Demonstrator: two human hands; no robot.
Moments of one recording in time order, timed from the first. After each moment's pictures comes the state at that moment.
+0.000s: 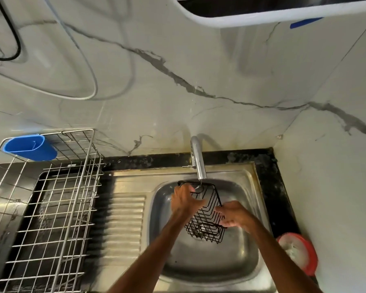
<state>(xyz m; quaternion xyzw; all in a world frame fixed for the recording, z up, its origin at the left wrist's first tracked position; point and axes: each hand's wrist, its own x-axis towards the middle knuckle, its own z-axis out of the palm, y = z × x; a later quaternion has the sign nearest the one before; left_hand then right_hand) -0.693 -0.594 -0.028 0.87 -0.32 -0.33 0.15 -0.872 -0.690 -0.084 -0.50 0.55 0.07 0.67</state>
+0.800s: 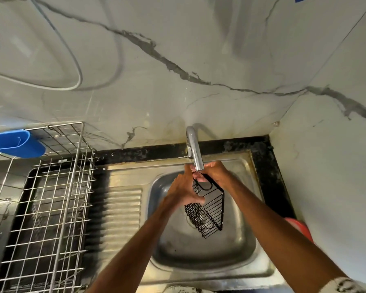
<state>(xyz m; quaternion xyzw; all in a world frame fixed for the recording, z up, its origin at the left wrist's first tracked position) -0.671 -0.608 -0.022 0.78 -0.48 -0.37 0.15 -0.784 -0.732 -0.056 -0.49 0.48 -0.07 0.73</state>
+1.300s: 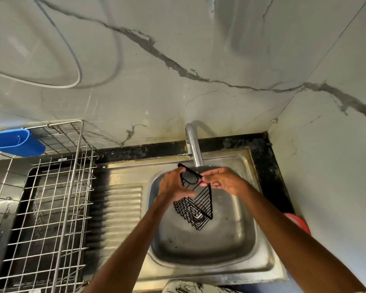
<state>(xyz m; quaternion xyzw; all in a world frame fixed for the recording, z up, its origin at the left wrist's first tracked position) -0.650 -0.594 -0.028 0.84 -0.42 -0.33 0.11 -0.827 -0.720 -0.053 -0.49 0.44 0.00 0.75</state>
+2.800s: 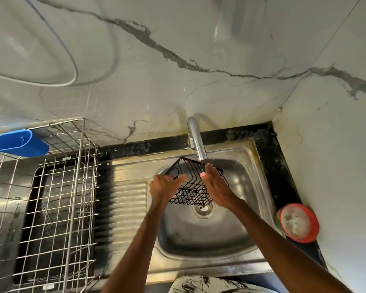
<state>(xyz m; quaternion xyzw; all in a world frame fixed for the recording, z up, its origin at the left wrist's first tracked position) -0.640 -0.568 -0.025 0.90 -0.20 -0.34 0.18 -0.812 -0.650 -0.086 -0.74 0.43 0.00 0.52</state>
